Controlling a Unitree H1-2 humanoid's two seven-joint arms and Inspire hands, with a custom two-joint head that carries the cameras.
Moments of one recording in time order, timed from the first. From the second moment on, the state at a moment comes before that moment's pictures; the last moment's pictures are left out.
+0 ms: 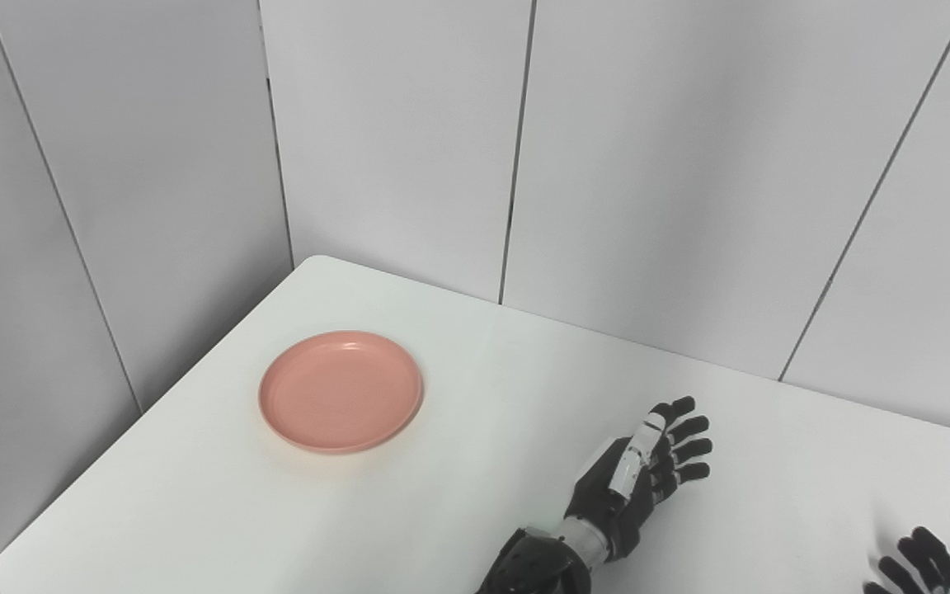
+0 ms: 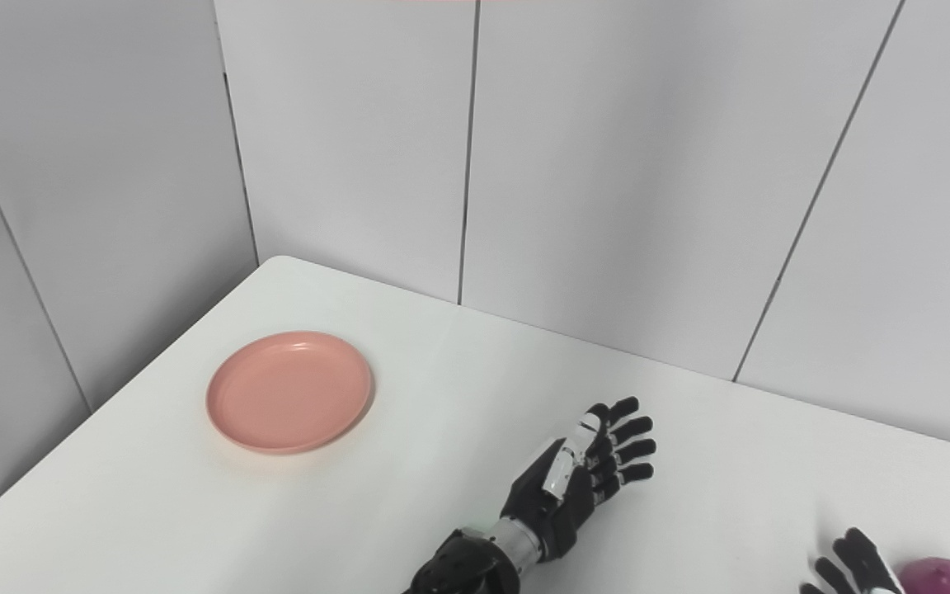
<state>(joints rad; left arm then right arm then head) -0.40 -0.22 -0.12 0.38 -0.30 0.06 -0.07 -0.05 -0.08 -0.12 -0.19 0.11 0.23 -0.02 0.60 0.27</state>
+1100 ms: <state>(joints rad) -0.38 -0.21 -0.12 0.21 -0.28 0.21 -0.02 -0.06 -0.07 -0.11 -0.19 0.11 0.23 -0.01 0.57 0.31</state>
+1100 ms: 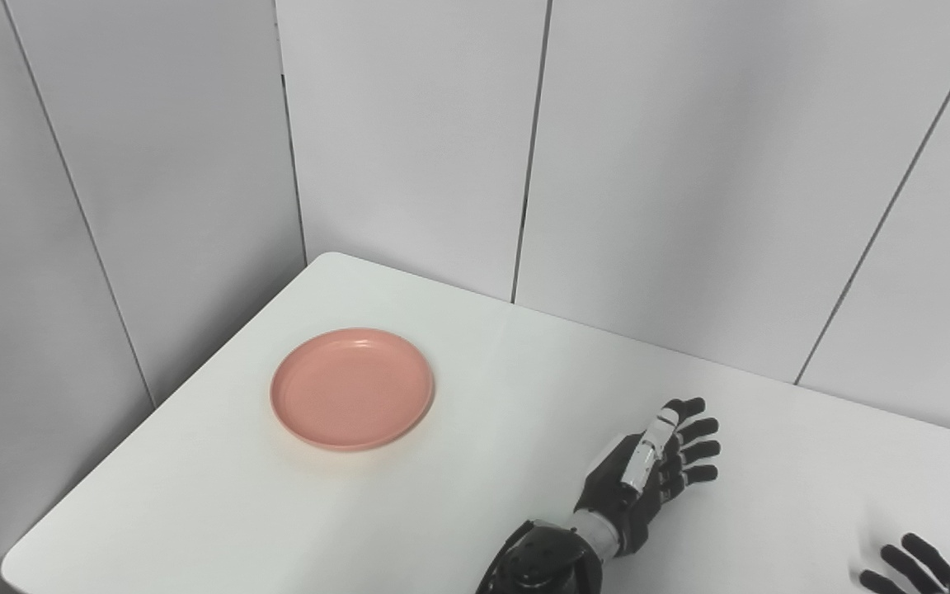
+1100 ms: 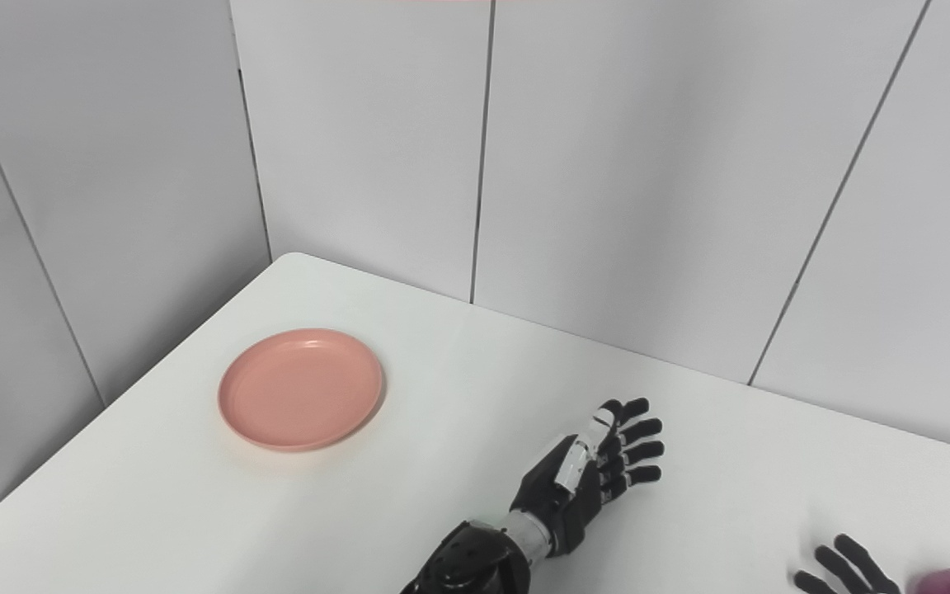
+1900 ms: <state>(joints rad) -0.39 -0.15 0.01 -0.09 -0.28 0.27 -0.01 -0.06 -0.06 -0.10 -0.19 0.09 0.23 -0.03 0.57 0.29</state>
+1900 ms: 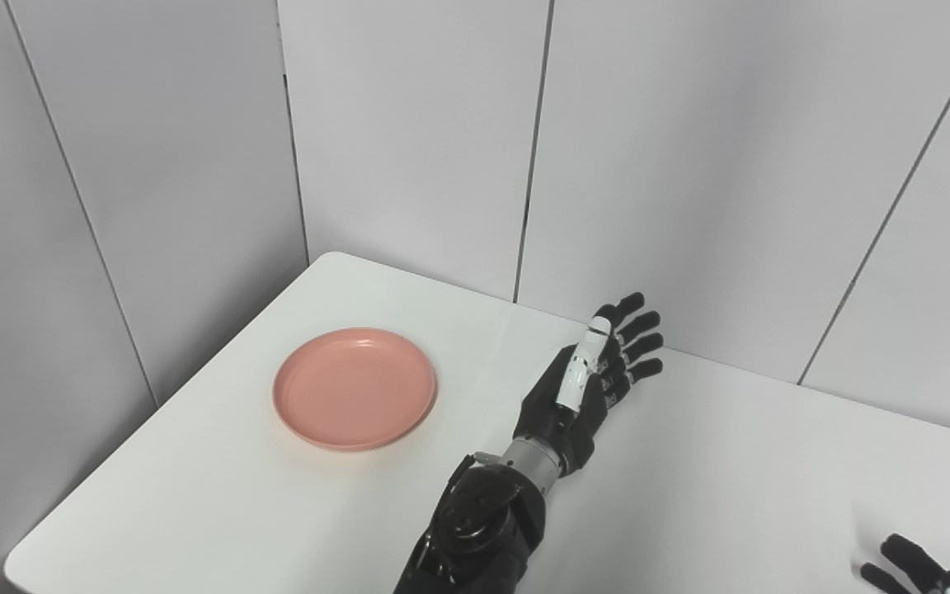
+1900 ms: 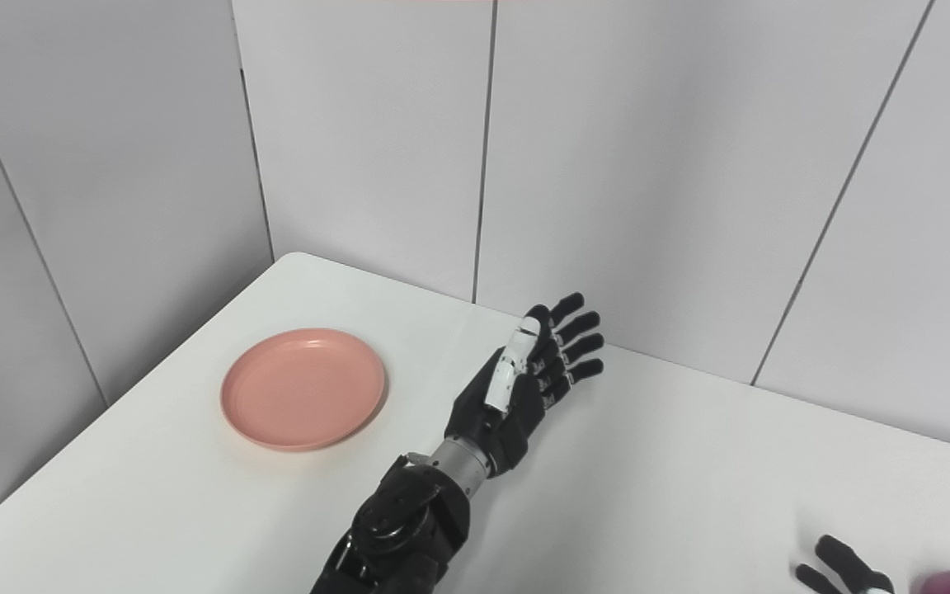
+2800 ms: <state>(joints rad) -0.41 -0.10 0.14 -0.14 -0.30 0.27 0.02 -0.07 -0.03 -0.11 -0.18 0.10 0.22 -0.04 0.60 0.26</state>
